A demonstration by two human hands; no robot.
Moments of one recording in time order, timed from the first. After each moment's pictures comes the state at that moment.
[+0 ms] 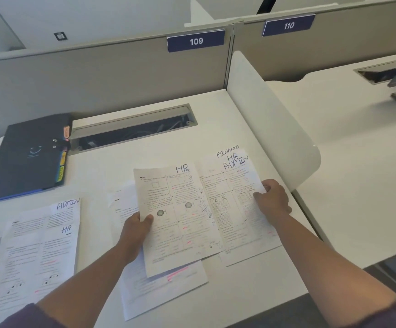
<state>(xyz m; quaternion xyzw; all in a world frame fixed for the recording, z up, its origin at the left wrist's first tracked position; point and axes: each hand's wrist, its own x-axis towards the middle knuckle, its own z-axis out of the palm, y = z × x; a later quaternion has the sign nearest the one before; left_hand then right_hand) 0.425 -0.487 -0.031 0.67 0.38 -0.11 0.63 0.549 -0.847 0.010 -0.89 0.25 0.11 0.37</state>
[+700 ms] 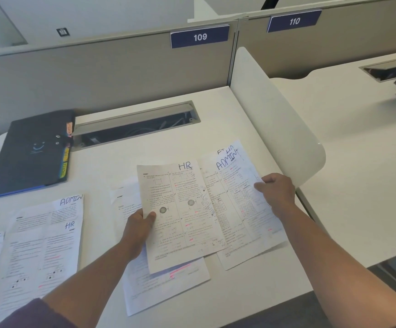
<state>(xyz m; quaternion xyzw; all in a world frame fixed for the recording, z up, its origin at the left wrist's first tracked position) 0.425 -0.489 -0.033 0.67 0.38 -0.10 0.63 0.553 -0.844 0.041 -0.85 0.25 0.08 0.46</state>
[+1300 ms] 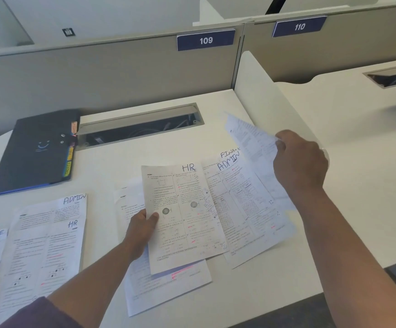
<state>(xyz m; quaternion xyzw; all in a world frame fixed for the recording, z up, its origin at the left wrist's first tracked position) 0.424 -0.487 -0.036 0.67 0.37 -0.10 0.63 0.553 -0.821 0.173 -0.98 0.04 -0.14 0.16</state>
